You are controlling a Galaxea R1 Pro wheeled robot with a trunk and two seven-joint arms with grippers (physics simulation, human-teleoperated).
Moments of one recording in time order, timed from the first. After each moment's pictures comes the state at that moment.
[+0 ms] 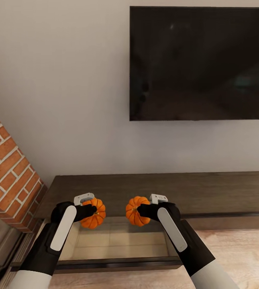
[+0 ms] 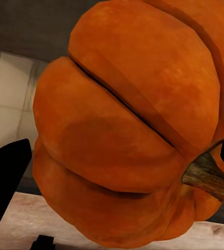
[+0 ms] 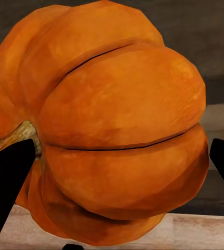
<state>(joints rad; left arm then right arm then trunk) -0.49 -0.02 -0.06 -1.35 0.62 0.99 0.56 -0.55 0.06 0.37 -1.25 -0.77 0.83 -0.54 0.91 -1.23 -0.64</state>
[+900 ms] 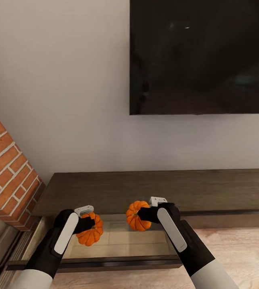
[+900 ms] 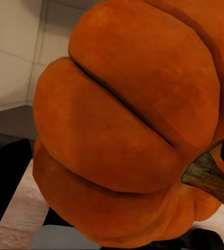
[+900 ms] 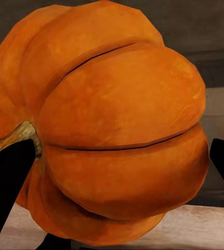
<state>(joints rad) -0.49 -0.01 -0.06 -1.16 0.61 0.99 0.56 -0.55 0.06 0.37 -1.24 -0.76 0.91 -0.55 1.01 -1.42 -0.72</state>
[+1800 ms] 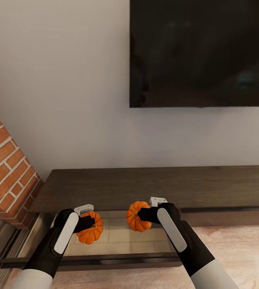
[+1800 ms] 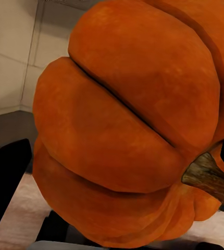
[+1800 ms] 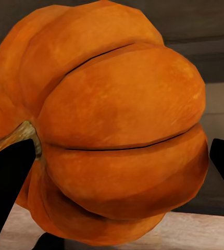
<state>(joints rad) -0.49 -0.02 -0.06 -1.17 0.60 0.97 0.56 -0.55 0.06 0.37 -1.24 -0.76 0.92 -0.55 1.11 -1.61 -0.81</state>
